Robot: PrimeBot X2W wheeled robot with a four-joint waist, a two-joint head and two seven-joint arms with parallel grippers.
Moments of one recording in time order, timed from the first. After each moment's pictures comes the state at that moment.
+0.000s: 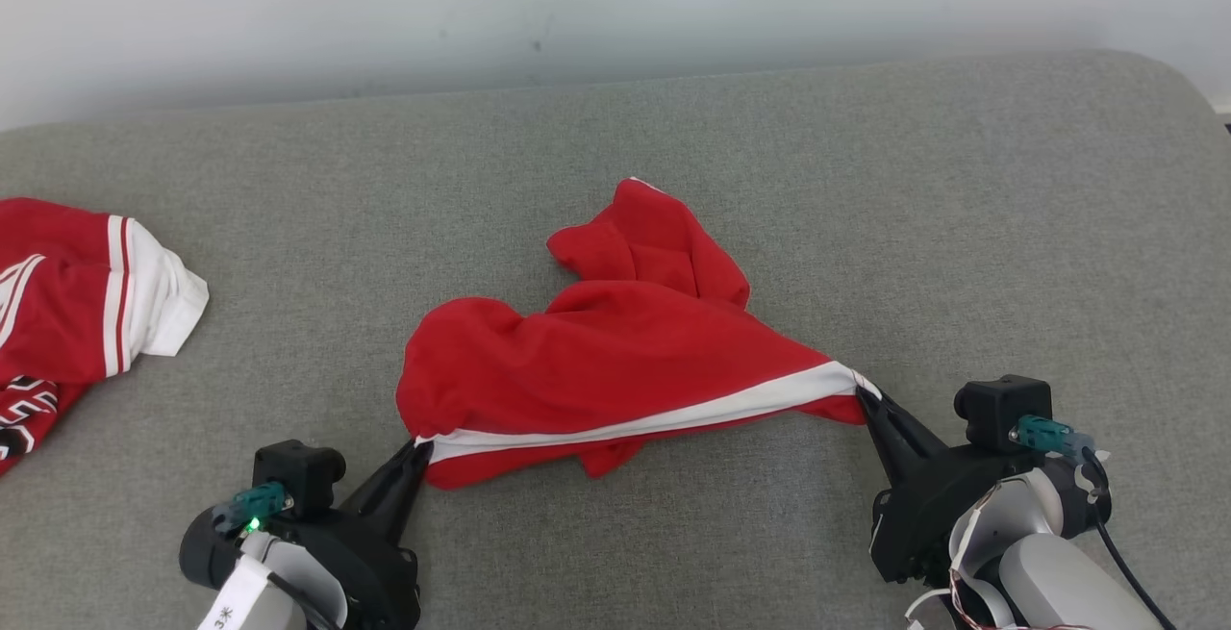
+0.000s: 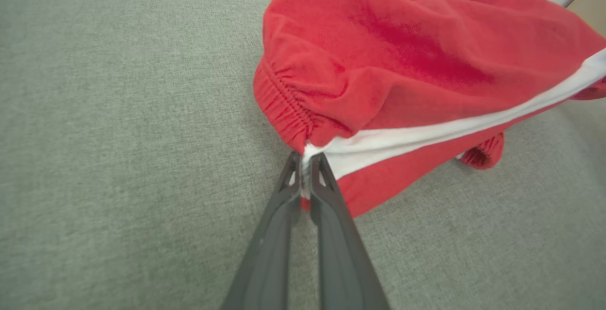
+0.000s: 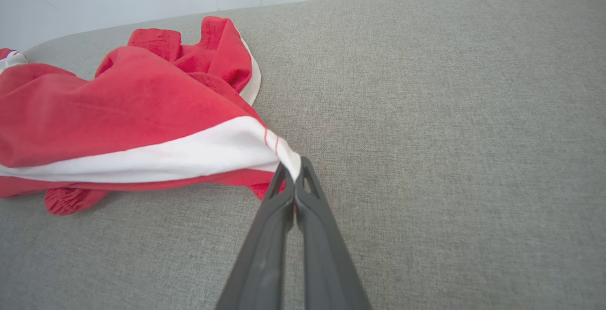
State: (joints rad) left arm -0.40 0.28 -0.64 0.59 -0.54 -0.12 -0.13; right arm -0.26 -0.27 0.42 0.25 0.59 -0.12 0.06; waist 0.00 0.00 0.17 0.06
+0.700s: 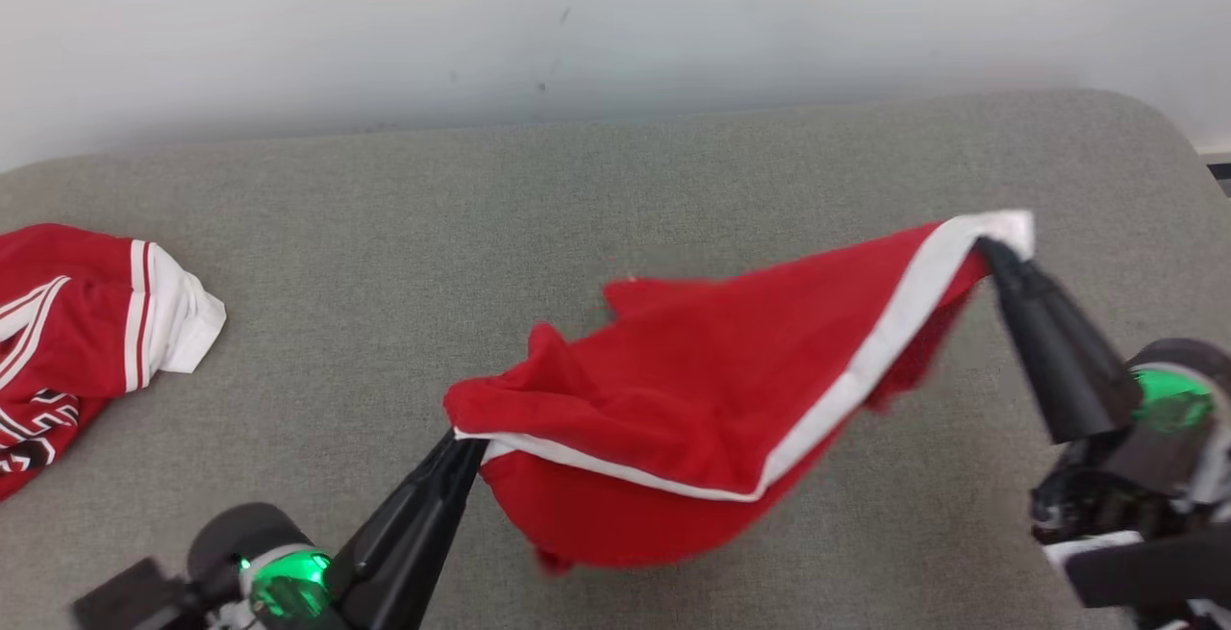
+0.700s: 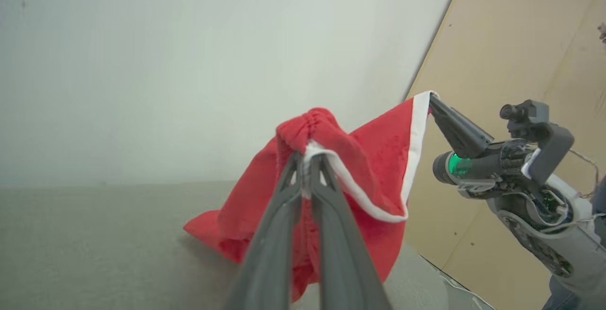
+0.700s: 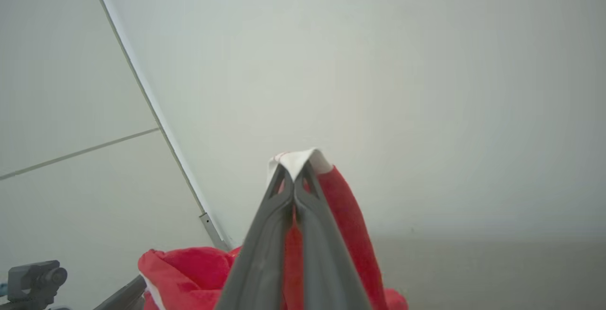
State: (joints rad) left arm -0.07 0.43 -0.55 -0.33 -0.67 -0.12 -0.25; right arm -0.10 -0.40 0.20 -0.47 0.89 0.08 -0.01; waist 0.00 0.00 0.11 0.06
